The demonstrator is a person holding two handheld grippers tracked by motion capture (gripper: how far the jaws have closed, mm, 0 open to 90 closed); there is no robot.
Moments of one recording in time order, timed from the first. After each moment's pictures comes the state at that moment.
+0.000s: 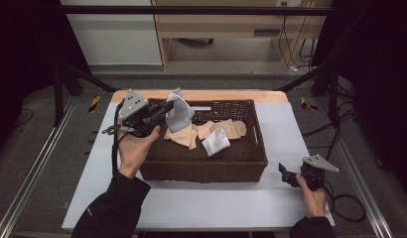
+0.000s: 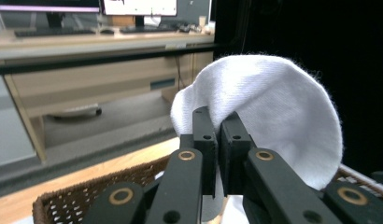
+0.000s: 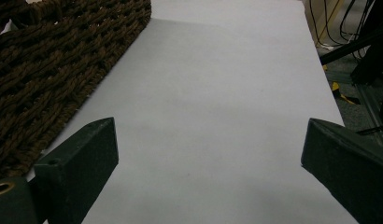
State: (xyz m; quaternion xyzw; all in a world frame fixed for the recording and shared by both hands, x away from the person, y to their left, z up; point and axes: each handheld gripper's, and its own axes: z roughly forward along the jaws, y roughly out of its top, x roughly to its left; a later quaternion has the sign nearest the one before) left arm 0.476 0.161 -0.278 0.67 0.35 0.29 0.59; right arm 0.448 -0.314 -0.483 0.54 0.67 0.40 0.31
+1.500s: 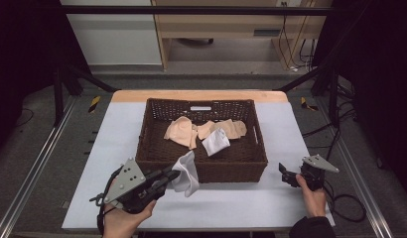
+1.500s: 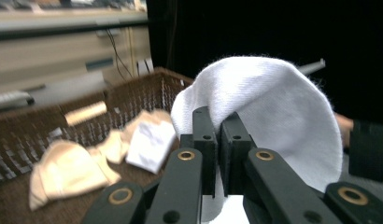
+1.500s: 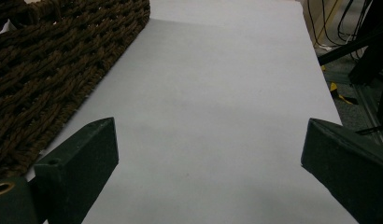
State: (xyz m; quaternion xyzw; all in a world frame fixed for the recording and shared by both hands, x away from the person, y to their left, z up) left arm 0.349 0.158 -0.331 0.74 0.28 0.20 0.58; right arm 0.448 -0.313 -0.483 0.54 0.67 0.40 0.31
